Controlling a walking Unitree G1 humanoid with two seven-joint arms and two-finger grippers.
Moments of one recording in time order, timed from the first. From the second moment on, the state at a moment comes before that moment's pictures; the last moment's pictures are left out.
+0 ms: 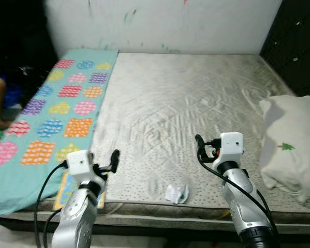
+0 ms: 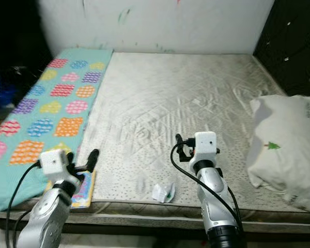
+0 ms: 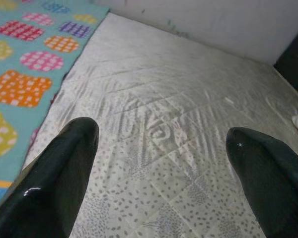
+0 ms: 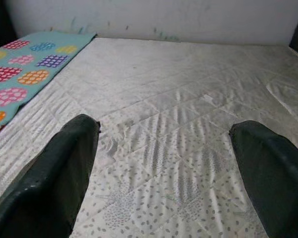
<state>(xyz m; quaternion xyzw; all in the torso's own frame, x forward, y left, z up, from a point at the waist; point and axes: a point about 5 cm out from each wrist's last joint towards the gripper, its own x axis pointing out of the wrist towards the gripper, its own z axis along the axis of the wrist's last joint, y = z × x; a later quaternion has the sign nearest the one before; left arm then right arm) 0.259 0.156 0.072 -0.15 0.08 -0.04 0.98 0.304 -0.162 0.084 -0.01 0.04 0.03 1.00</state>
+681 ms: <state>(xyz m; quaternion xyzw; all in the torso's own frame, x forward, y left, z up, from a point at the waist) 0.257 0.160 0.068 -0.15 0.09 -0.03 0.98 0.298 -0.164 0.076 0.00 0.06 0.03 1.00</state>
